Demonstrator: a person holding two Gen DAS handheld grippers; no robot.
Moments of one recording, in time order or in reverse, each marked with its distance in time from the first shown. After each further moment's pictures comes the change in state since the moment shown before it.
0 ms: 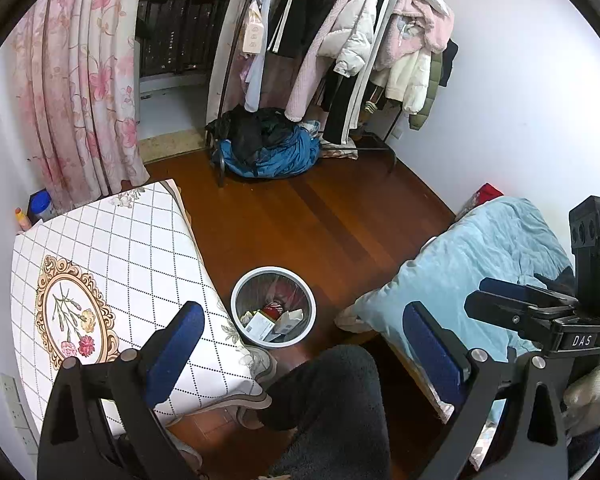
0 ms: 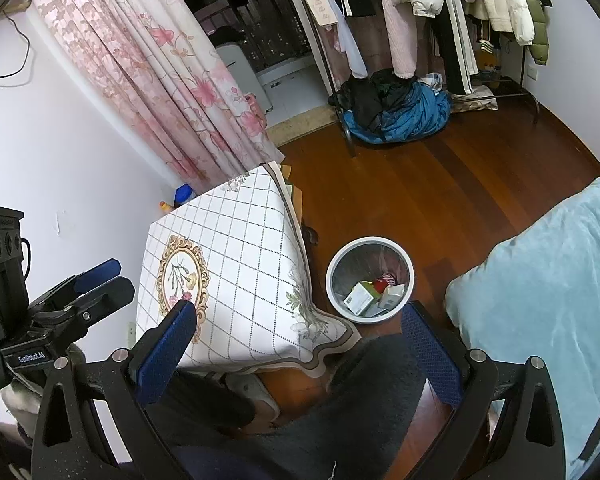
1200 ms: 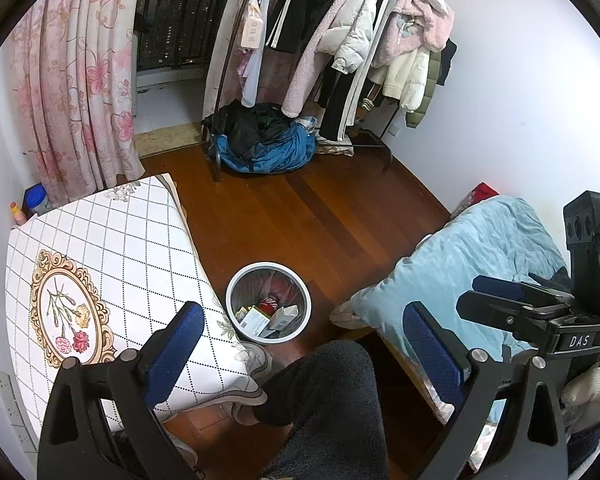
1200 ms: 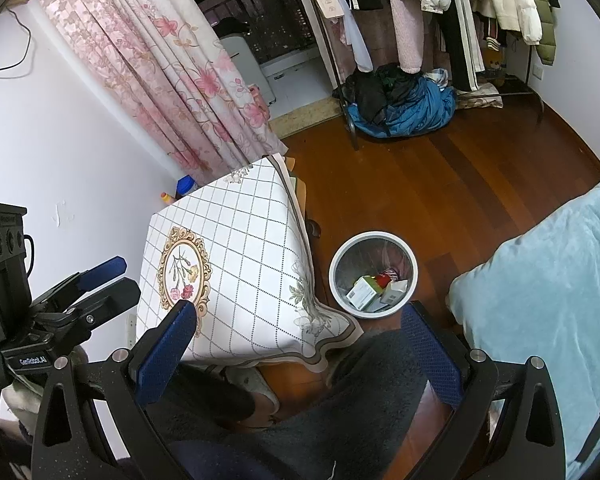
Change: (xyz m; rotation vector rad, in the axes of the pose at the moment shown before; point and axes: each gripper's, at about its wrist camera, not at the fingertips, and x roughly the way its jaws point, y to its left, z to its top) left arm 0.005 0.000 -0.007 -0.015 0.010 -0.017; right arm 0.009 0.011 -0.001 -0.014 0.027 -0.003
